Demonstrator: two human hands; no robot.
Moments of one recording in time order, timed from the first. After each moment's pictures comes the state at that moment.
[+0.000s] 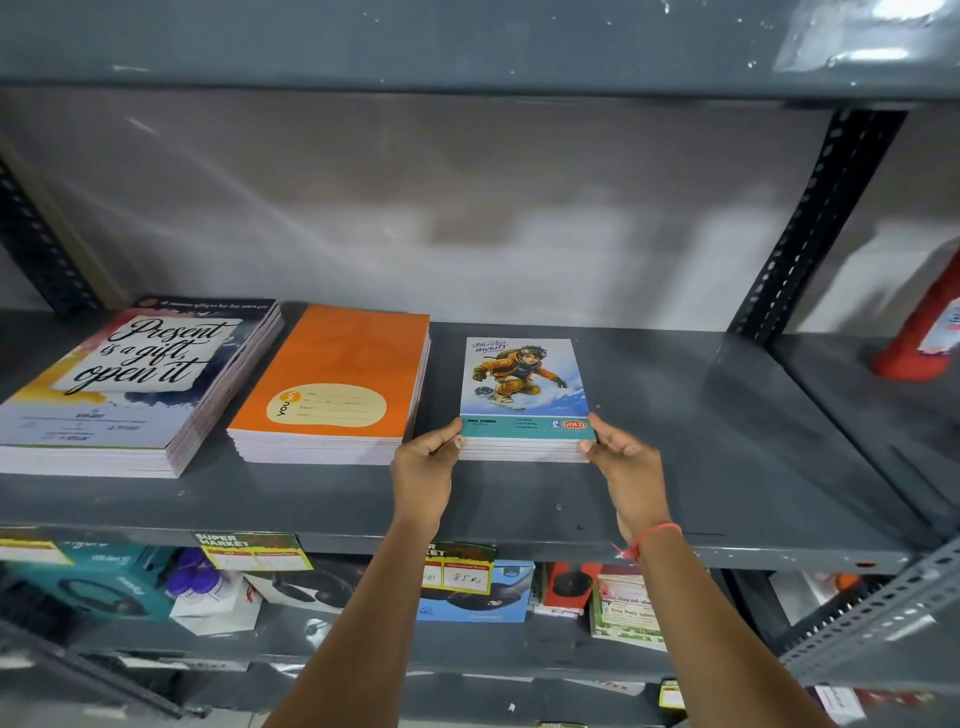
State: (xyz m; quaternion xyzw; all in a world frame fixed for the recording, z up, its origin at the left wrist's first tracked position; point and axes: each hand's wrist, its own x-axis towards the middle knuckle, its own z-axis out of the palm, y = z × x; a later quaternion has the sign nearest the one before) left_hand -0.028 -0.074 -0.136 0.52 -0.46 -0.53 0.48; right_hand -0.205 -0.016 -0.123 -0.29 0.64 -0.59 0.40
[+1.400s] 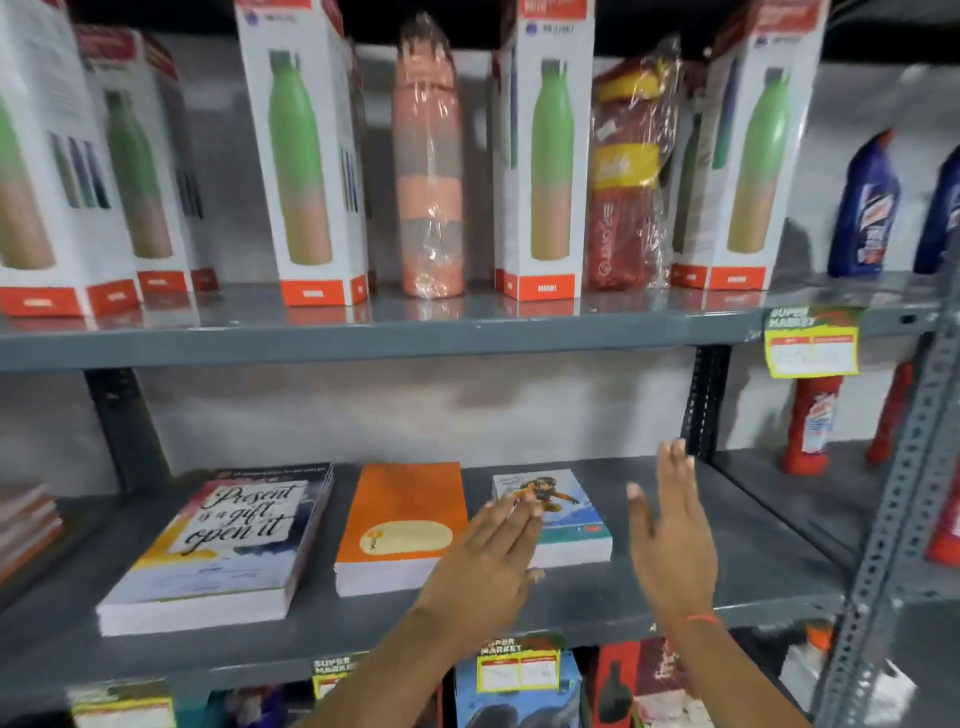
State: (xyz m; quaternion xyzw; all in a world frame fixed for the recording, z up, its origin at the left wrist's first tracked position) left_hand 0.077 0.008 -0.018 0.28 -0.93 0.15 0.18; right_hand -0.100 0.079 -0.010 -0.43 0.73 -0.51 -0.17
